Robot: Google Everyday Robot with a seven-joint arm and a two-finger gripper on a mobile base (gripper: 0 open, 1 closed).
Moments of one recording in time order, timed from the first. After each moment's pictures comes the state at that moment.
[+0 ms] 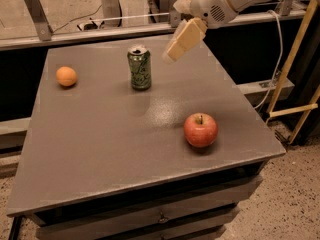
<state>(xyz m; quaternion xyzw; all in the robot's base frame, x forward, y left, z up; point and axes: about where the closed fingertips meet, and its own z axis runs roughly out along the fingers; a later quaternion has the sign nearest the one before) 0.615 -0.034 1.000 -0.61 0.67 0.17 0.39</state>
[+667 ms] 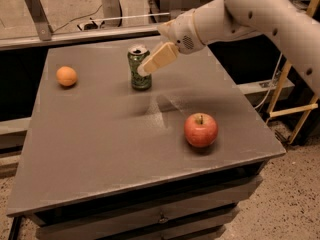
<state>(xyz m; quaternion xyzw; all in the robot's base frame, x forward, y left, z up) 0.650 0.020 0.940 -0.55 0.67 0.24 0.43</state>
